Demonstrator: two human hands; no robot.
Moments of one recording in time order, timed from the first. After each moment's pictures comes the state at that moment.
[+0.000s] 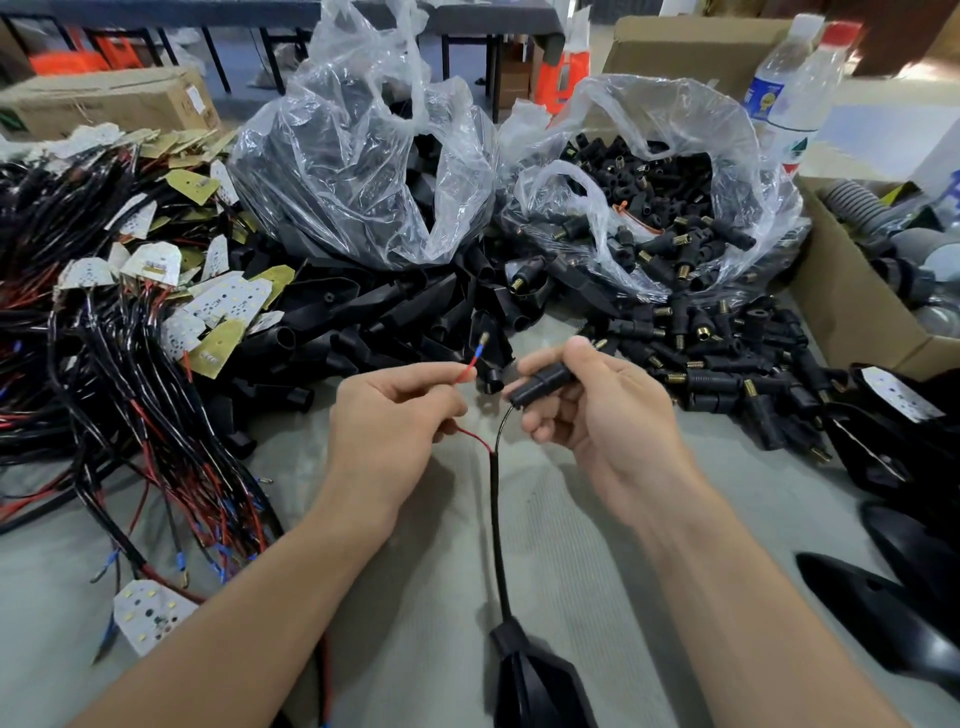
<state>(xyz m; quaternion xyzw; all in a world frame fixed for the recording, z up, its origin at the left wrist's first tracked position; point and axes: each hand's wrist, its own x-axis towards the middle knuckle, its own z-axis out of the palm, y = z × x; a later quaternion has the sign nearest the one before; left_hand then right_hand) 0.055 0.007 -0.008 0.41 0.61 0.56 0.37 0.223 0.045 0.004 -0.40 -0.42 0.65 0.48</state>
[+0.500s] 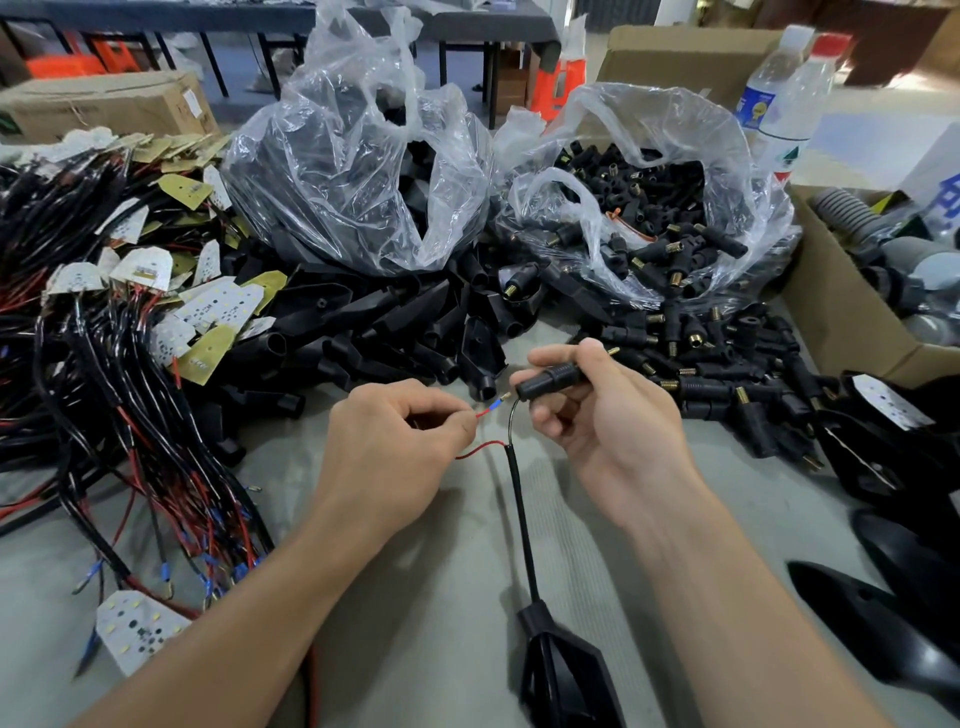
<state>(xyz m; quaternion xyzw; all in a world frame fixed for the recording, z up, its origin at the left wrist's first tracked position) 0.056 -0.002 -0.004 0.56 0.67 0.45 0.20 0.226 0.049 0.004 -0.40 -0.34 0.66 0.54</state>
